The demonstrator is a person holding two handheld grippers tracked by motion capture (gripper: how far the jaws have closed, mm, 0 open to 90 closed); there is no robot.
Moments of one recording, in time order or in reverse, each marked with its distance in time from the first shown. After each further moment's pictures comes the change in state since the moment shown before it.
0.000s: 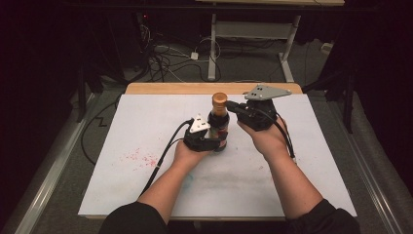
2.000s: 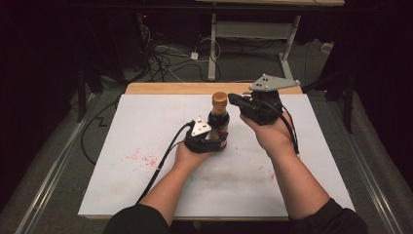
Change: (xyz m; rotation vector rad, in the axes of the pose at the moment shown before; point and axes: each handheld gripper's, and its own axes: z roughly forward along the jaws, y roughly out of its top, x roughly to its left) left arm -0.005 -0.006 0.005 -0.090 0.025 -0.032; right arm 0.002 0.020 -0.018 -0.001 -0.025 0.019
